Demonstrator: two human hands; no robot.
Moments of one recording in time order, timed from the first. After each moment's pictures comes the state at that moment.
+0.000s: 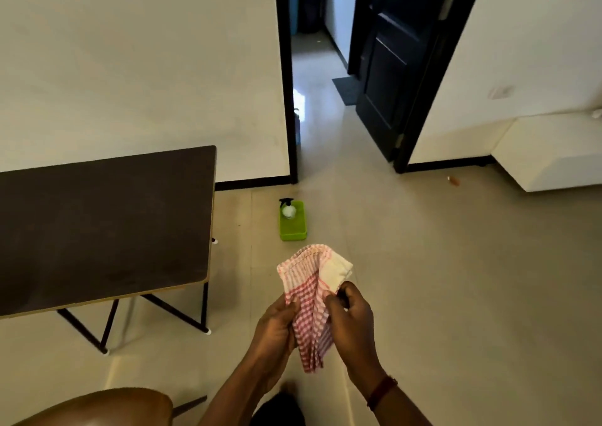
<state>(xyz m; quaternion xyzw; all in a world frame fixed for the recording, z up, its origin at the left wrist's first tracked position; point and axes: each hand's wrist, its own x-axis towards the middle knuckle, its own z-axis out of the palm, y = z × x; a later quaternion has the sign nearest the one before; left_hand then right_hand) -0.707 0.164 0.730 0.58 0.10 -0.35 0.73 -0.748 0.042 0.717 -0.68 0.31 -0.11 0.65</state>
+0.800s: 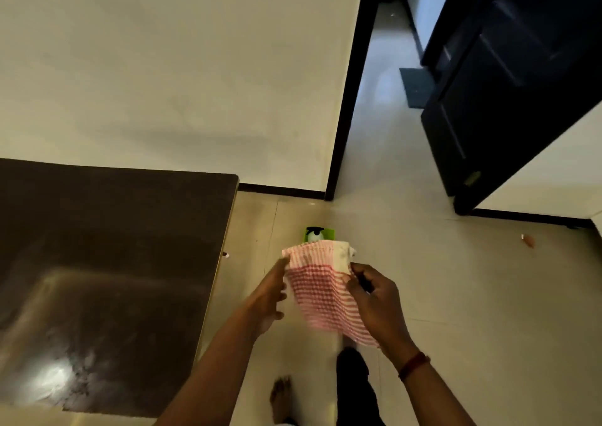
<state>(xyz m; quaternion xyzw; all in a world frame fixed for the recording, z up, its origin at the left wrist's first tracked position) -0.281 0.096 0.666 0.62 0.23 -0.40 0.64 -0.344 -0.091 0.692 -0.79 0.17 -0.01 0.59</state>
